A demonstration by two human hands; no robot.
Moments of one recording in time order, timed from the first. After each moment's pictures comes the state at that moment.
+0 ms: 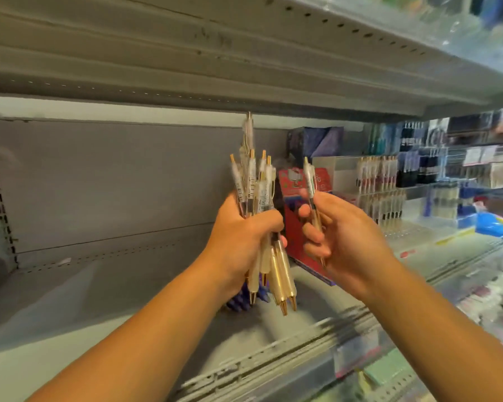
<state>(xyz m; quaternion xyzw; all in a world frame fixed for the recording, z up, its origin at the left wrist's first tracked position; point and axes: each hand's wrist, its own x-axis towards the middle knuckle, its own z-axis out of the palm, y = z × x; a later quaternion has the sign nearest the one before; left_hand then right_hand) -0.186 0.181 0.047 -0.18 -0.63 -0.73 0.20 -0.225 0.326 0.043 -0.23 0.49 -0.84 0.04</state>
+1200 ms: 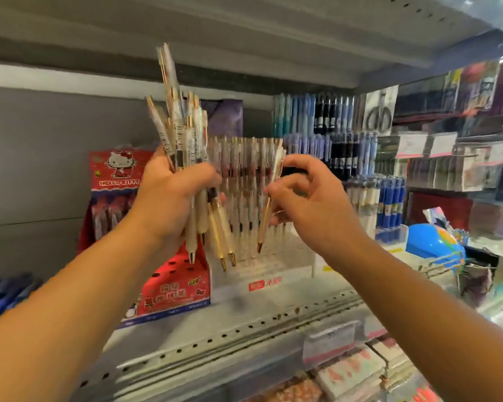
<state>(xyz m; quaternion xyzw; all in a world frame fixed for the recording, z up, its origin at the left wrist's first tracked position) -0.404 0.435 0.053 -0.12 -0.64 -0.68 0.34 -0.464 0.612 0.039 -0.36 0.66 -0.64 -0.15</state>
